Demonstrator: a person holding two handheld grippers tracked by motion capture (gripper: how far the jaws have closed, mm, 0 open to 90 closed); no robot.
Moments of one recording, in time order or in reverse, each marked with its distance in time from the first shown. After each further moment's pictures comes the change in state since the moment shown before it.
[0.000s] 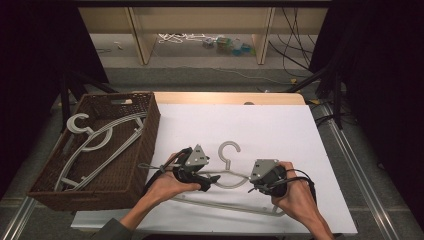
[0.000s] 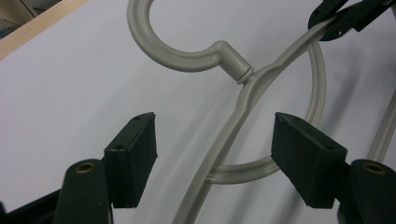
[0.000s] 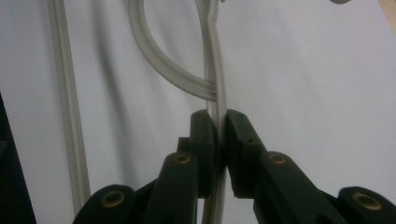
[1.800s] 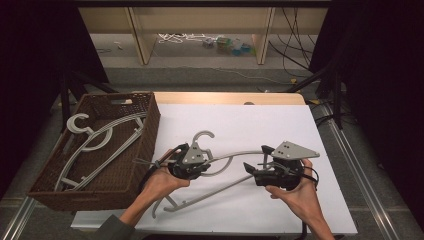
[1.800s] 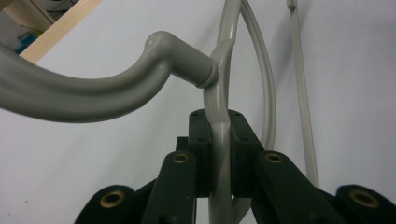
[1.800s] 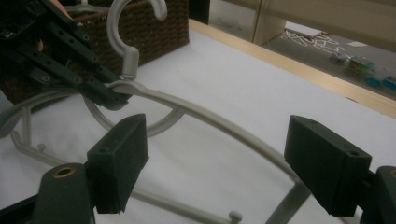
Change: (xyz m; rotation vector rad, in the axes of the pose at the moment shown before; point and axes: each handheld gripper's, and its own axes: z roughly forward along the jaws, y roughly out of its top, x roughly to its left) left arm 0.014 0.005 -0.022 0.052 0.060 0.075; right arm -0.016 -0.009 -0.025 -0.513 -0.104 0.485
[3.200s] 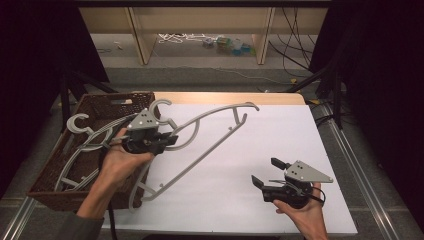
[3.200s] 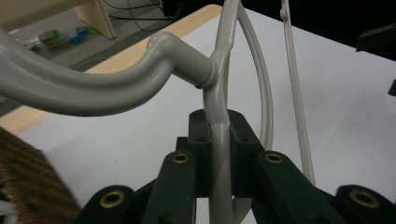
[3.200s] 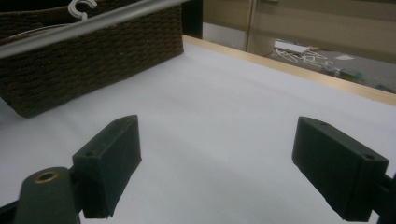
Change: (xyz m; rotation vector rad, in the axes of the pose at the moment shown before) left arm 0.054 0.013 -0.106 -0.130 0.110 -0.262; right arm 0.003 -0.050 -0.014 -0.121 -0.018 0.035
